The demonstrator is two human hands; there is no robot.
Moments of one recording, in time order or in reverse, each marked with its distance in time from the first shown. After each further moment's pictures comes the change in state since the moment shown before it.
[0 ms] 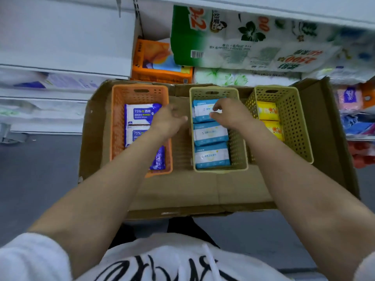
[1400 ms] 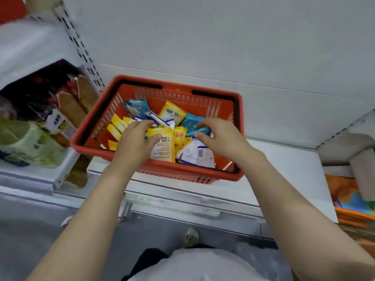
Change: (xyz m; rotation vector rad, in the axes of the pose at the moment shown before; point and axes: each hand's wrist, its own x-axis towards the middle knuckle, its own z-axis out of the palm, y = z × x) left_hand 0.121 -0.163 -0.769 0.420 0.533 0.263; right_hand 0.220 -0.746 -0.081 0.155 0.247 -0.486
